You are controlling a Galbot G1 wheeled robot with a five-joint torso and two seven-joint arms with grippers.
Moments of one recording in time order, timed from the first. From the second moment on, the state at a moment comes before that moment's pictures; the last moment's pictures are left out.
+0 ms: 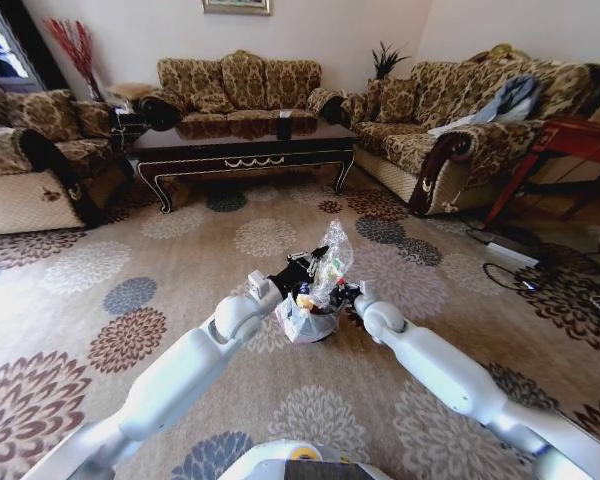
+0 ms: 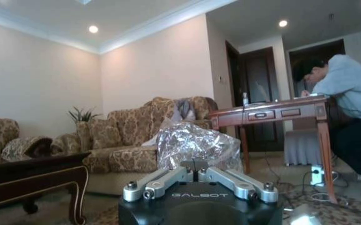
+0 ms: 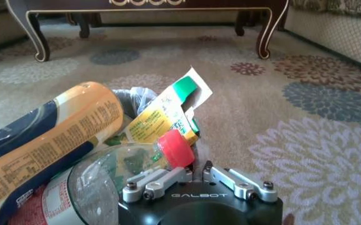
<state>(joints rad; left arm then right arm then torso) 0.73 -1.04 0.08 -1.91 -0.51 0.08 0.09 -0.65 0.88 -0.27 1.64 0.94 -0.33 0.39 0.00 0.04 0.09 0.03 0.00</state>
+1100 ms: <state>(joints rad) 0.72 -1.06 0.06 -1.75 -0.19 -0.05 0.42 -0.75 0.75 -0.13 1.73 0.97 -0.33 0.28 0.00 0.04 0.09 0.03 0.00</state>
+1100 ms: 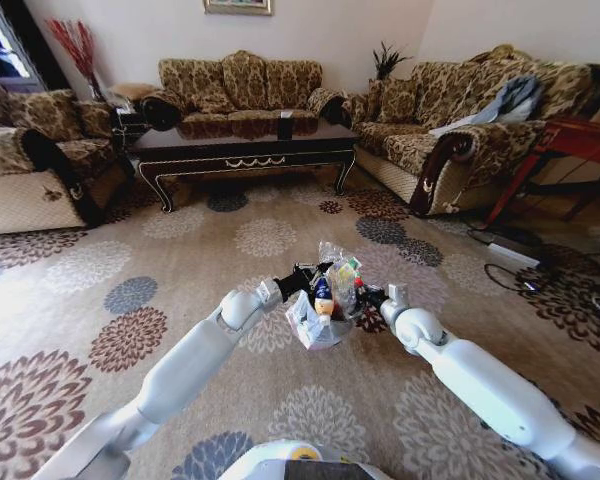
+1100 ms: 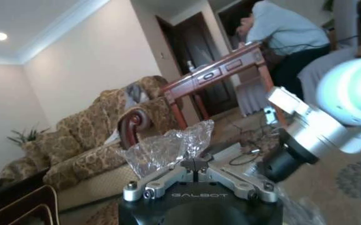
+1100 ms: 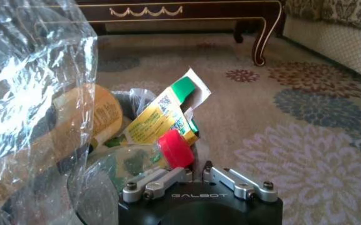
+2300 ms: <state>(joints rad) 0.73 -1.14 0.08 -1.73 -0.45 0.11 -0.09 -0.93 0.69 0.09 1.84 0.95 -0.31 0.30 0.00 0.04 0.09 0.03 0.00</state>
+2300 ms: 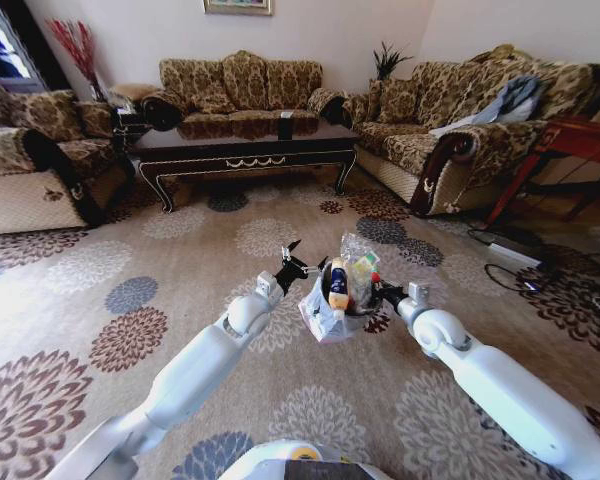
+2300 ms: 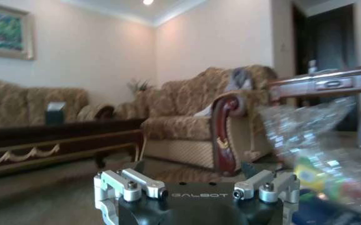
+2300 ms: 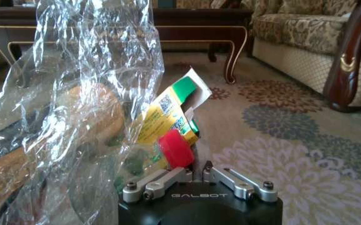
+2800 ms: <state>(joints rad) 0.68 -1.13 0.00 -1.47 -0.50 0.17 -0.20 -1.21 0.68 0.41 1.95 0.84 -0.27 0.27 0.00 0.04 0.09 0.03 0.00</state>
